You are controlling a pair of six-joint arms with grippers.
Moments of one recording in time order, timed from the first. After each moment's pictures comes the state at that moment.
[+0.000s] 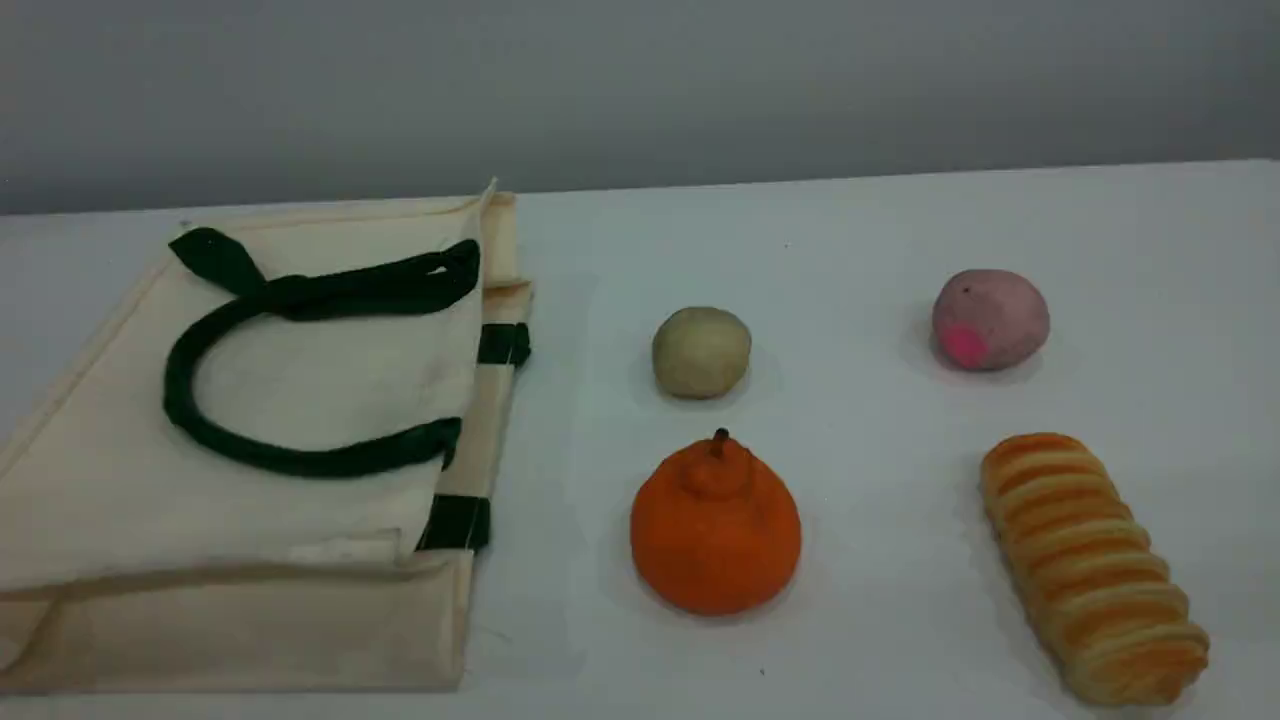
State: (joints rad) left arm -0.02 0.12 -0.51 0.07 1.07 -0.09; right arm -0.01 0.10 -0.53 0.09 1.03 -0.08
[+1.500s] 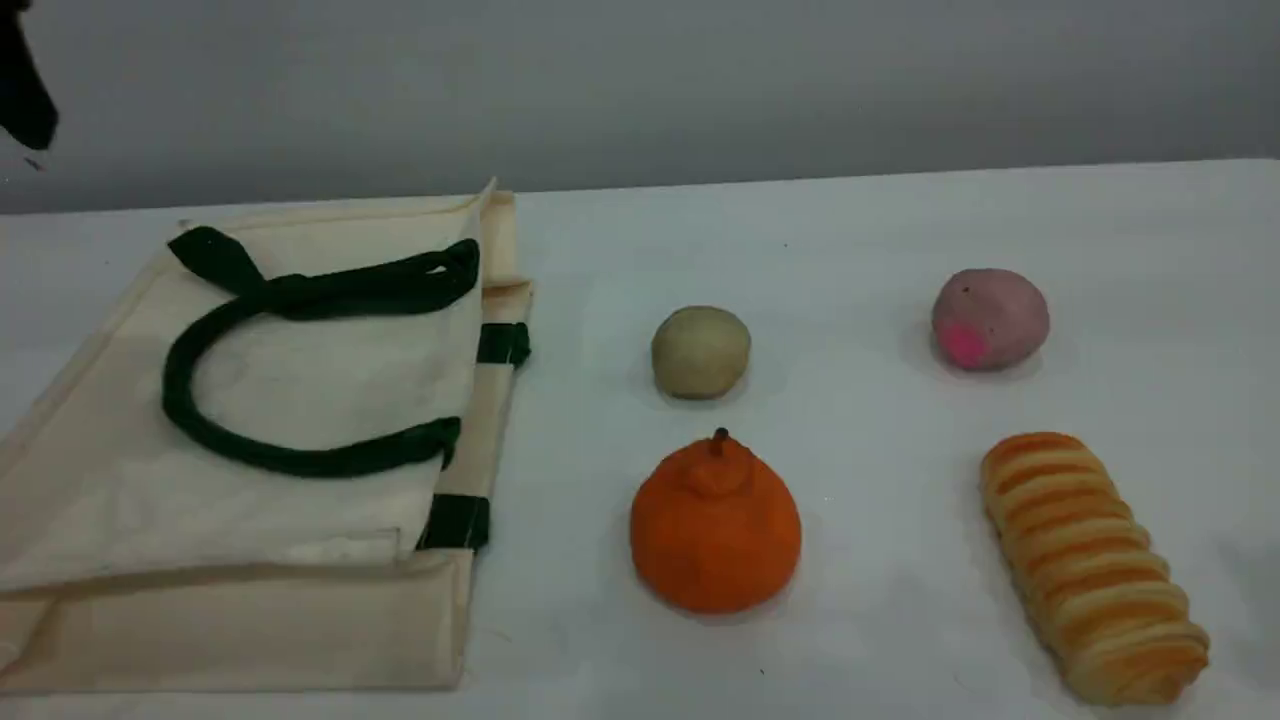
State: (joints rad) left arm -0.02 1.61 -1.15 0.03 0.69 -0.06; right arm -0.01 1.06 -0.89 0.25 0.78 -0.11
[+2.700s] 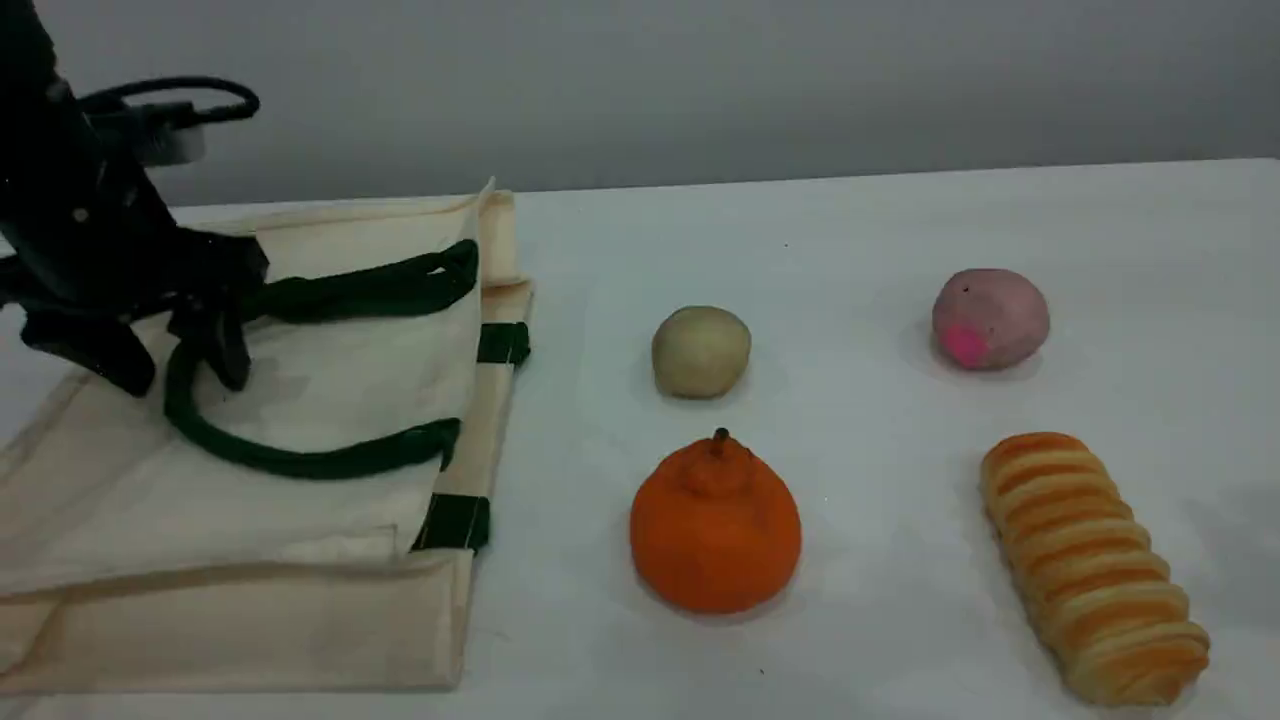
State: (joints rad) left arm -0.06 2.07 -1.23 -0.03 0.56 -0.06; right arm -0.01 1.17 -0.93 0.27 0.75 -0.12
